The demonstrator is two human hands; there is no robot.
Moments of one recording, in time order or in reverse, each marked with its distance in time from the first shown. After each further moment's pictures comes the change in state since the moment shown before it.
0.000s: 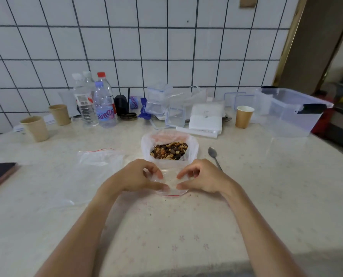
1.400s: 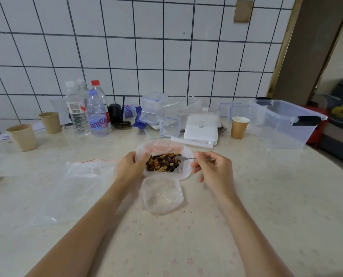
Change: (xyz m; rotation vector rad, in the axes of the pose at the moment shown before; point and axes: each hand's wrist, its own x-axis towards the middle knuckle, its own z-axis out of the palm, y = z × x) left_hand 0.067 -0.003 0.013 -0.396 0.532 -0.214; right_hand 0.014 0.006 -0.010 0.565 0.688 -0.053
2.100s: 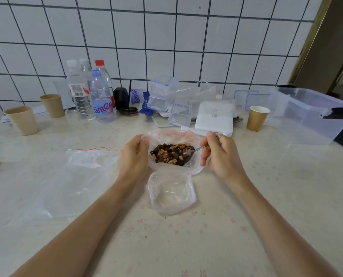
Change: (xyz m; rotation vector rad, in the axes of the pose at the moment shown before) left_hand -0.003 -0.005 0.003 -0.180 0.116 0.180; right_hand 0.041 0.008 0.020 -0.099 -0.180 -0.038
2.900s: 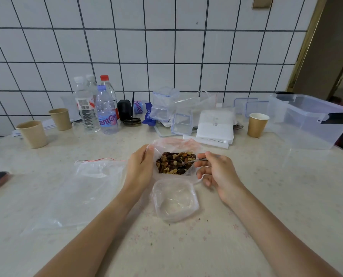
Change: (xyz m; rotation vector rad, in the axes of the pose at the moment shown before) left_hand -0.003 0.011 0.001 -0.055 -0.057 -0.008; right_hand -0.003 0.012 0.012 0.427 -0.026 0.473
